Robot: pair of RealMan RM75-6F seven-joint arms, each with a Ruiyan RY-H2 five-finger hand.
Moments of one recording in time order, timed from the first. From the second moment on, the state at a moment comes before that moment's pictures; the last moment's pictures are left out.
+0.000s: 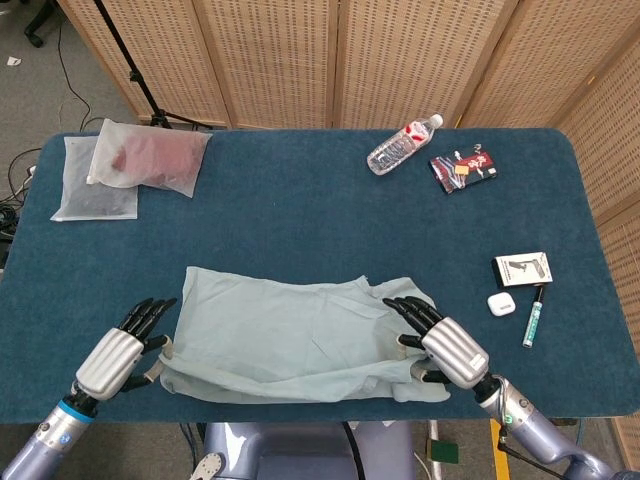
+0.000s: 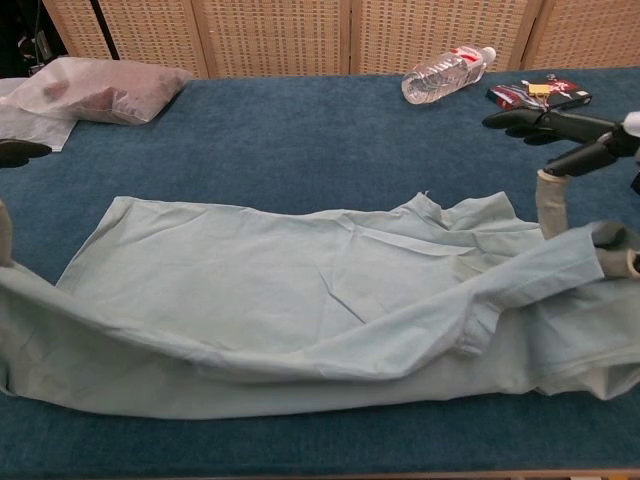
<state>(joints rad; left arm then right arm) -0.32 -1.31 0.16 -1.48 1.73 1.43 -0.17 0.50 -1.32 -0.11 -1.50 -1.81 1.37 0.30</state>
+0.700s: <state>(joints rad) -0.53 -1.34 -0.08 -1.51 1.32 1.00 -0.06 0.66 -1.41 0.10 -1.40 -1.45 1.00 0.20</state>
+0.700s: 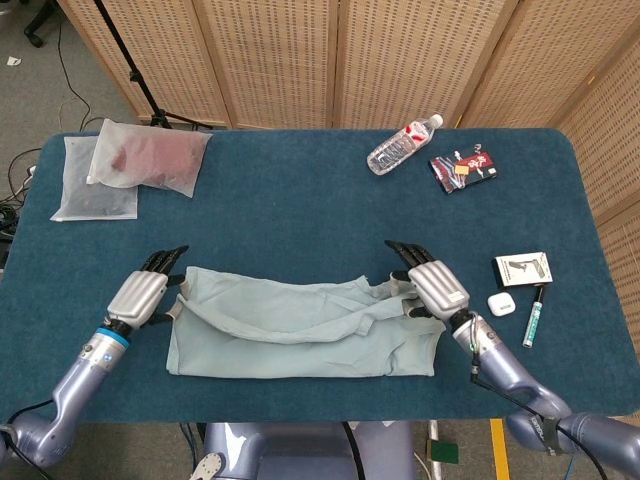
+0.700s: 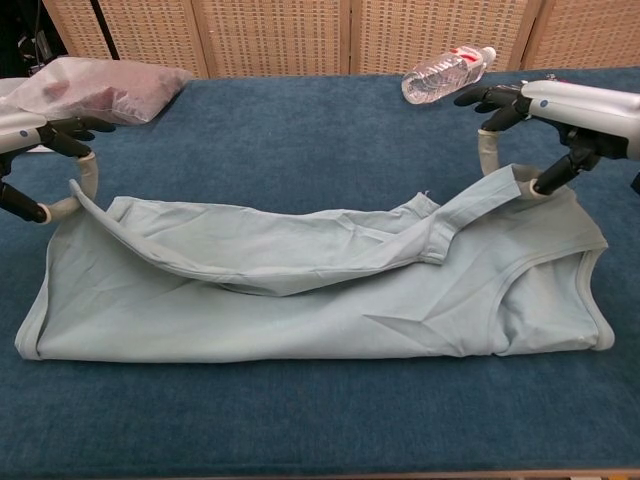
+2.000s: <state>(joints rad) -0.60 -1.53 -0.15 -1.25 1.14 0.91 0.06 0.72 -1.57 0.17 -1.14 -1.31 0.87 0.17</state>
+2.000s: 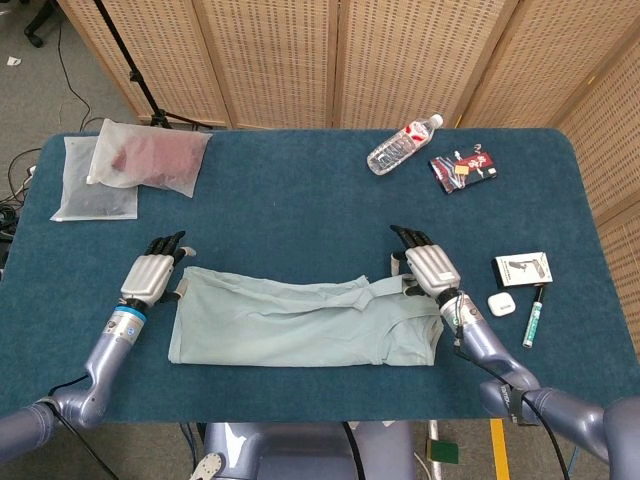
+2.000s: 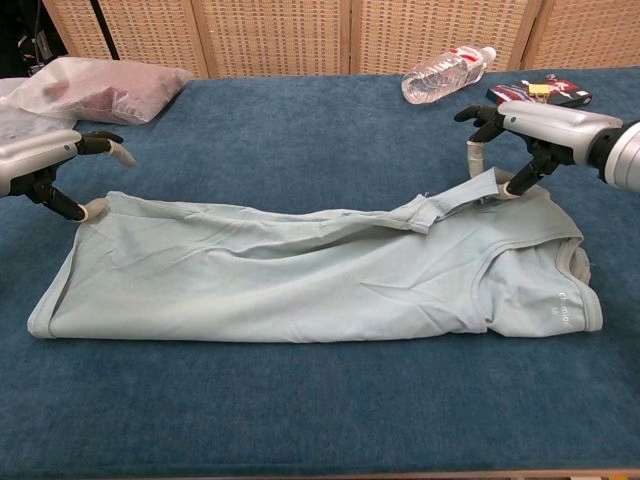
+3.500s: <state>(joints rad) -0.54 -1.34 -0.15 -1.45 1.17 0.98 0.04 0.67 -1.38 0.19 -1.42 -1.05 0.86 -0.15</state>
